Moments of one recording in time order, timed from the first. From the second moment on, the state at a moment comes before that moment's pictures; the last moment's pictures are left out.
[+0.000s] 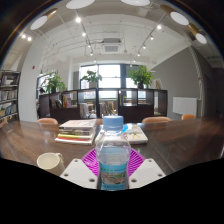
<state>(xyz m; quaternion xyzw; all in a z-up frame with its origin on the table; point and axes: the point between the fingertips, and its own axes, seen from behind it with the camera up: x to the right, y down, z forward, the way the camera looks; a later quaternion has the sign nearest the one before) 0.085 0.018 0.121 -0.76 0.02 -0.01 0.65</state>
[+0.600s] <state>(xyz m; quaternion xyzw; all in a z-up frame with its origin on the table) 0.094 -0.015 0.078 -0.78 0.06 -0.01 0.62</state>
